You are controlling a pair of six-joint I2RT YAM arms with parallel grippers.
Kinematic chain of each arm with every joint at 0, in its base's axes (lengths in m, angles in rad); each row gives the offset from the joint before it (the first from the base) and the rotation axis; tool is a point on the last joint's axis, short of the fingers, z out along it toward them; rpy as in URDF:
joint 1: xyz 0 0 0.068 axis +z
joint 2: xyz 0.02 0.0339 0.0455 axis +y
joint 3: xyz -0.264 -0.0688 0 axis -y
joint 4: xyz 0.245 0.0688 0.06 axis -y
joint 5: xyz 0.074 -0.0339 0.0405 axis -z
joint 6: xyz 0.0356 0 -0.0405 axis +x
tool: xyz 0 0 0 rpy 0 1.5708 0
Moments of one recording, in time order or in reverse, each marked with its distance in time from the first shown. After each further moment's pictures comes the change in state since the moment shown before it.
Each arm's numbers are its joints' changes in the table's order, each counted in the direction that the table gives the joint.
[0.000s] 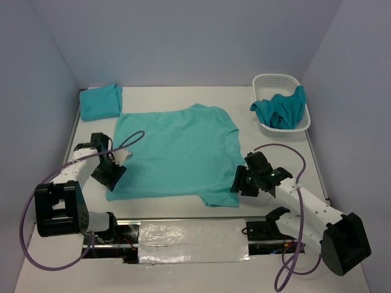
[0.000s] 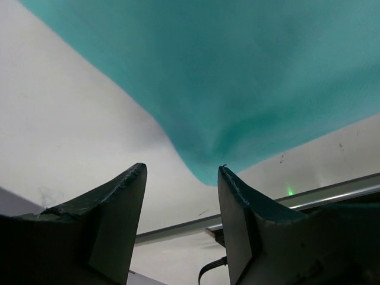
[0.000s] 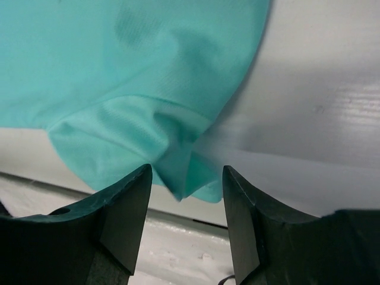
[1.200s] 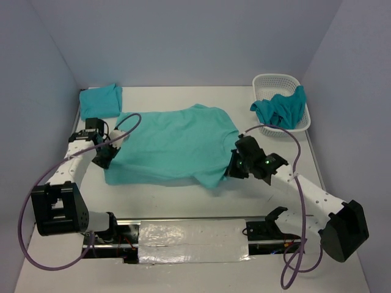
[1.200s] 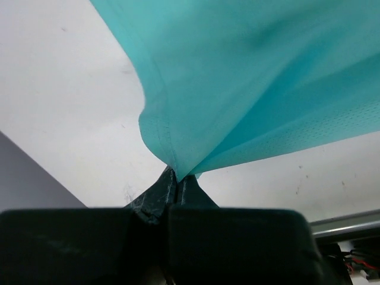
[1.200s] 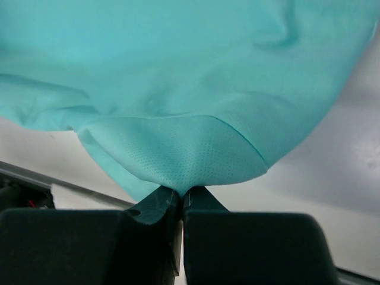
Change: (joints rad) left arm 0.000 0.002 0.124 0.044 0.018 -0.031; right arm 0.127 0.086 0.235 0.005 0.083 0.063
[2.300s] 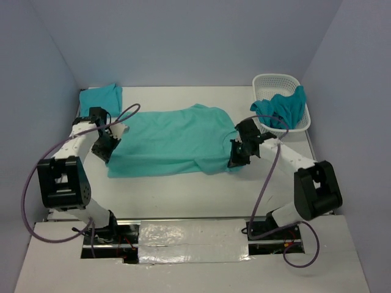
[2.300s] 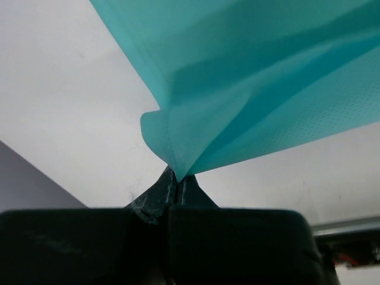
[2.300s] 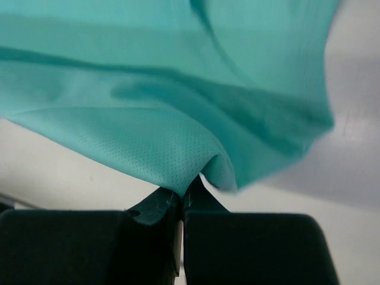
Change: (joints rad) left arm 0.000 0.316 0.262 -0.044 -0.034 -0.077; right arm -0.253 0.489 0.262 0.033 -0.161 -0.323
